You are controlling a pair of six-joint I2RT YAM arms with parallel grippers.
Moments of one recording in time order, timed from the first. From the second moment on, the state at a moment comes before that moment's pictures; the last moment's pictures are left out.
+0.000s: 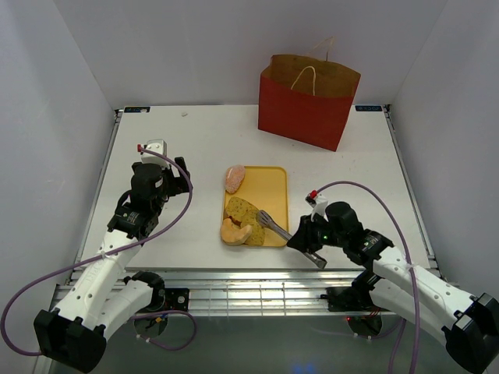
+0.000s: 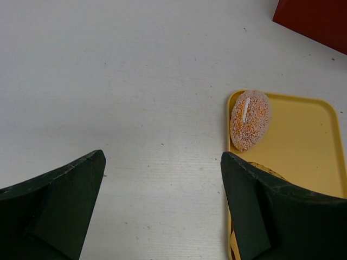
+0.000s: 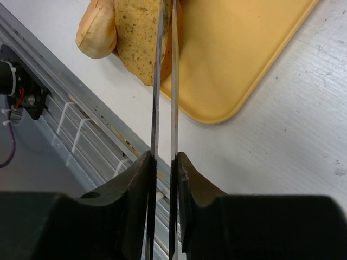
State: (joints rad) left arm -0.34 0.87 0.78 -0.29 -0.28 -0.25; right arm 0.68 0.76 0.38 -0.26 -0.35 0.47
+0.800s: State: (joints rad) left arm -0.34 0.87 0.78 -0.29 -0.28 -0.25; right arm 0.69 0.69 0.55 -0.42 -0.16 0.45
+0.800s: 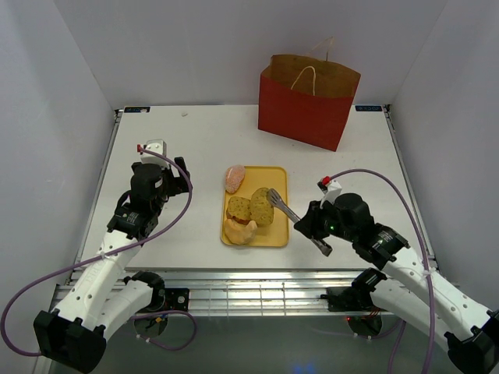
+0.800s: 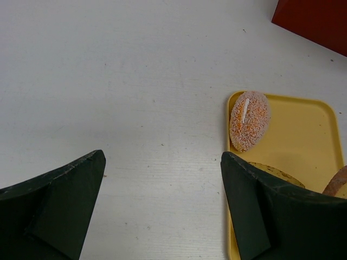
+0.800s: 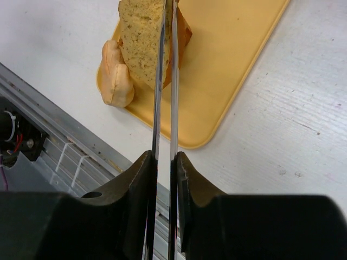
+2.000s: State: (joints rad) left arm -0.34 0.85 0.78 -0.29 -0.28 -0.25; right arm 0.69 1.26 1.46 -0.26 0.19 0.25
